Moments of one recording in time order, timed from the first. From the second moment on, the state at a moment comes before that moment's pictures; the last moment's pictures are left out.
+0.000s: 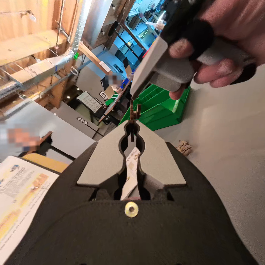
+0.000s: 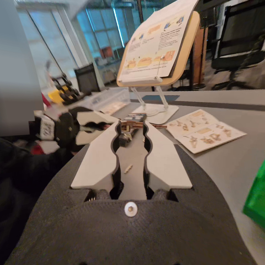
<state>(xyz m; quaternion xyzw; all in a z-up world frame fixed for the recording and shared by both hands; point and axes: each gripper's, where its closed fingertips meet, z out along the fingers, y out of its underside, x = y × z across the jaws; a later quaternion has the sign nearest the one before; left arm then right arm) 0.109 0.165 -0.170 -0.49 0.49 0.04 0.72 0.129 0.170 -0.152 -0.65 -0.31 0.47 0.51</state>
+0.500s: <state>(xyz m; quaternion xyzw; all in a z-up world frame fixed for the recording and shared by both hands) 0.134 0.158 -0.188 -0.46 0.53 0.08 0.70 0.135 0.169 -0.177 -0.69 -0.18 0.61 0.34</state>
